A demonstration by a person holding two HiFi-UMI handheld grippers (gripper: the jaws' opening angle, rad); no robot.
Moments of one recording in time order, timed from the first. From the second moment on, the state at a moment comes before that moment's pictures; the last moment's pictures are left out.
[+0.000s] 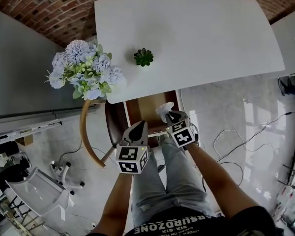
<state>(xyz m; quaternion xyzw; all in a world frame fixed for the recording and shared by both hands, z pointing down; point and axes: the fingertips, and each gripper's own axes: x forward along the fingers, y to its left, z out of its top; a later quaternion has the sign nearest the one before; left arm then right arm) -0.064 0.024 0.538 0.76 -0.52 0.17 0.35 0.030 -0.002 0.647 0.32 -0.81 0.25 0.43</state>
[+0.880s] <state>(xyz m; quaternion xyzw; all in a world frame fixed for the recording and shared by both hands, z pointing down) -0.067 0.030 0.557 0.76 -0.52 0.18 0.36 0.024 -0.001 0.686 0.29 -0.80 0.23 0.47</state>
